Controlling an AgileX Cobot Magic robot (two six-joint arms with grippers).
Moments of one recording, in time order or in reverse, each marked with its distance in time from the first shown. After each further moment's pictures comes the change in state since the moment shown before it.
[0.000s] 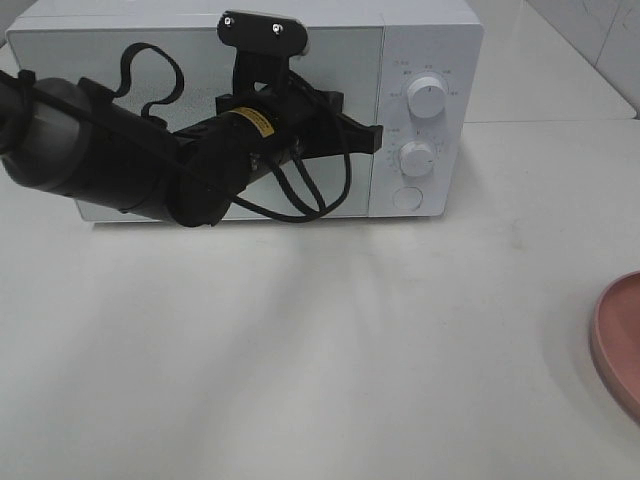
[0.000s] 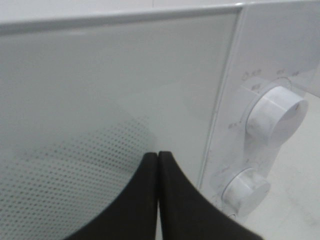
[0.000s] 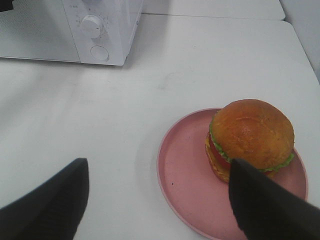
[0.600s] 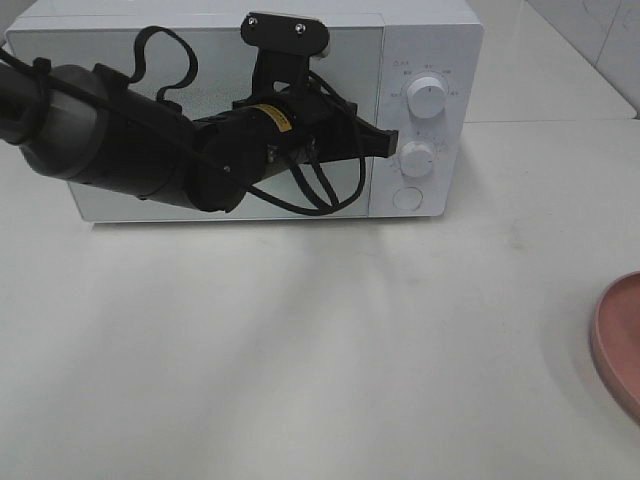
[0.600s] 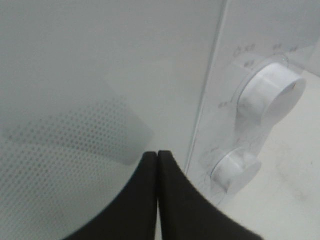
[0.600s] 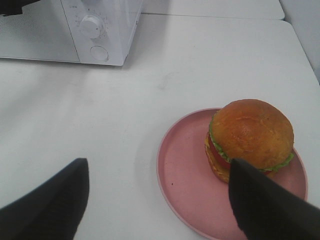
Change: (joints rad) left arm -0.022 0.004 -0.043 -0.023 0.148 0.010; right arm -0.002 0.000 0.000 0.000 0.000 0.000
